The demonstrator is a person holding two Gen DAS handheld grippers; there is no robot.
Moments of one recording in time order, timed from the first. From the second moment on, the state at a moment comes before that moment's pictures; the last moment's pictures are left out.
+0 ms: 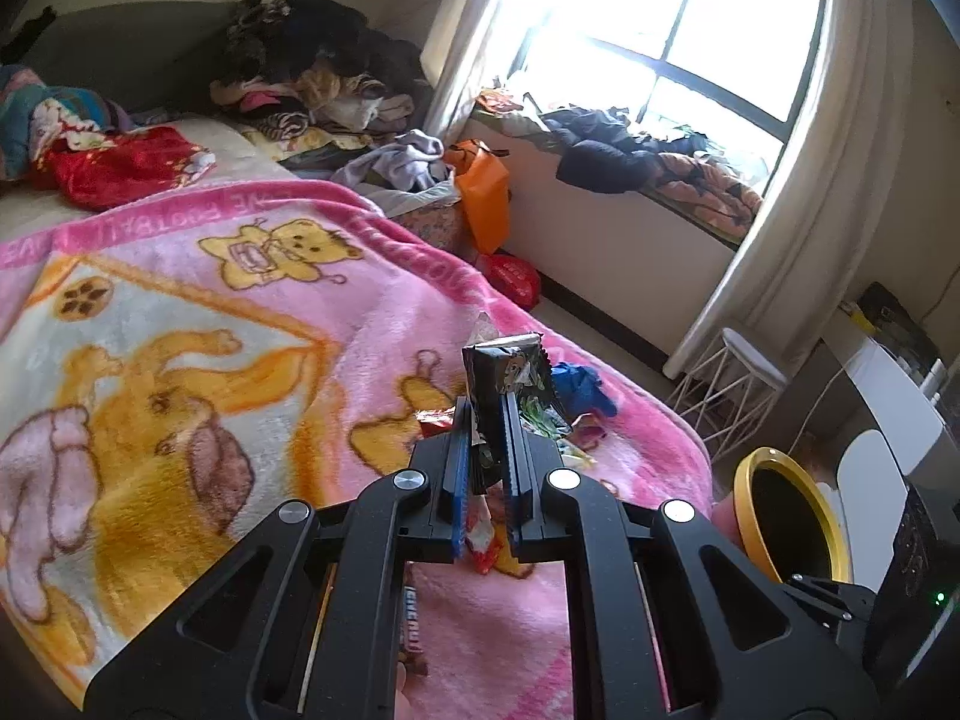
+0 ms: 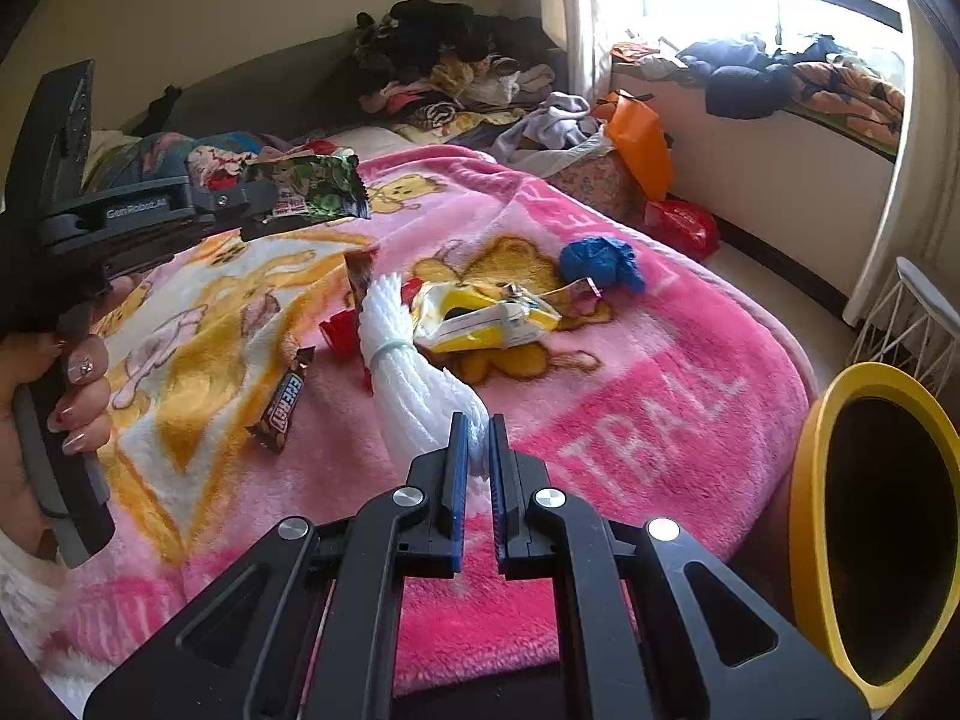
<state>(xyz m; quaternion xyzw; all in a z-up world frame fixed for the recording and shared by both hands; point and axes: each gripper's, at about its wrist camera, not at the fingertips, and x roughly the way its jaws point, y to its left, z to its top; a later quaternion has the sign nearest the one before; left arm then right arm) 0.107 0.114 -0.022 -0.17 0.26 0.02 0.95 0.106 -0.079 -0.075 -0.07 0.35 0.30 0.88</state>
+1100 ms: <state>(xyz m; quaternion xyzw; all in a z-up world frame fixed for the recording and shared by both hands) 0.099 0.062 0.002 -0.15 0.25 -0.04 0.96 0.093 -0.166 -0.028 0.01 0.29 0.24 0.92</state>
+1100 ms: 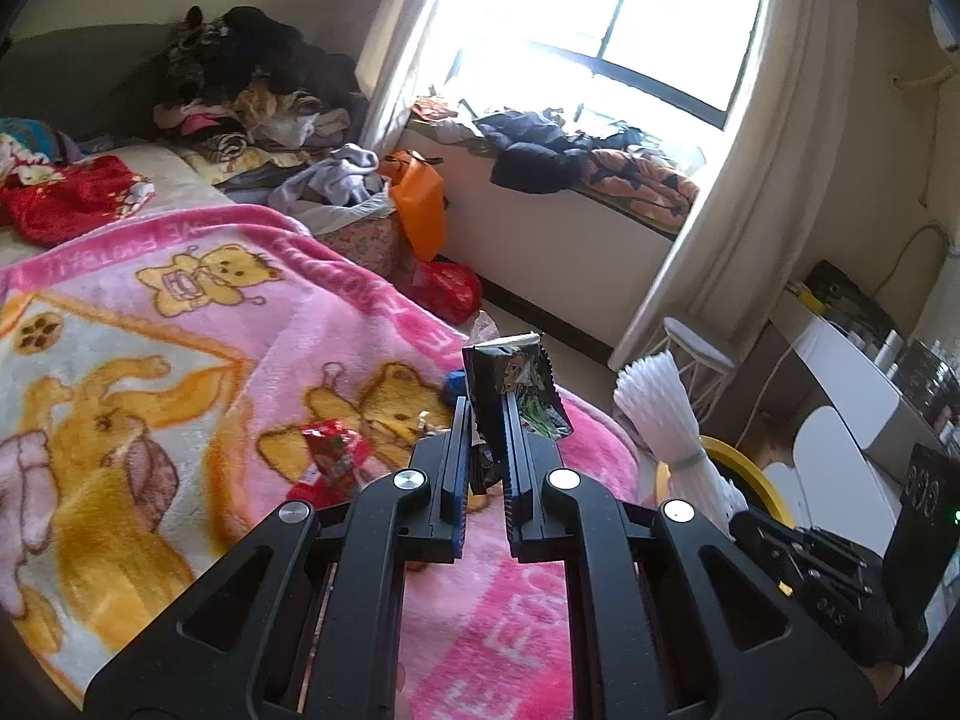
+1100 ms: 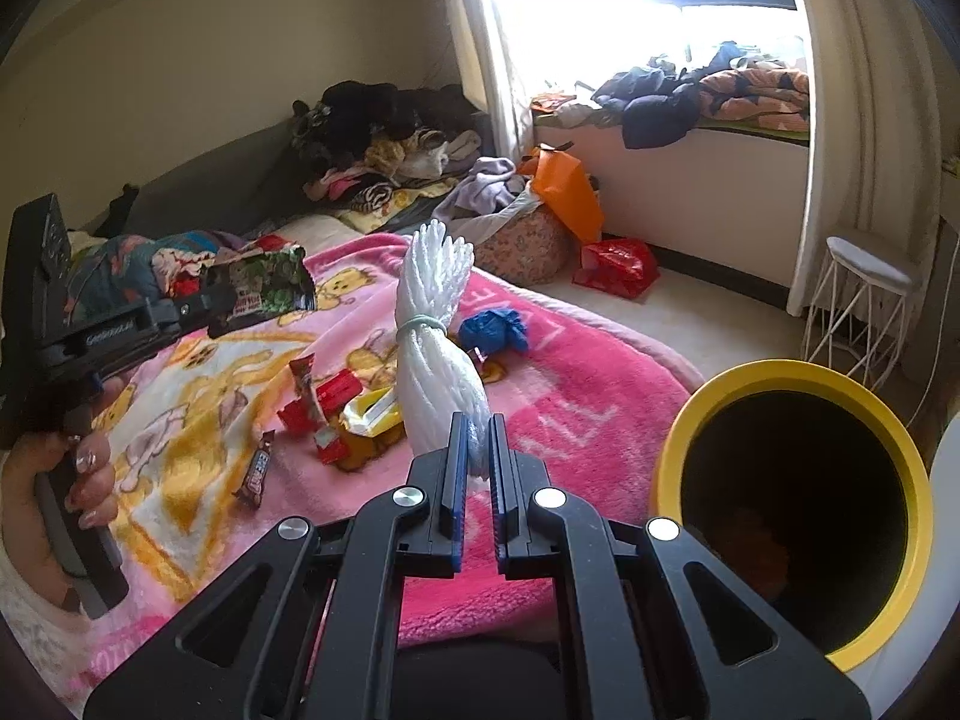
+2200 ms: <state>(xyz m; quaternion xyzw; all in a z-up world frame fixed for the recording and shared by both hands) 0.098 -0.010 0.005 -0.12 0.25 -0.11 0.95 0.103 -0.223 -0.027 0.05 0.28 0.16 0.94</state>
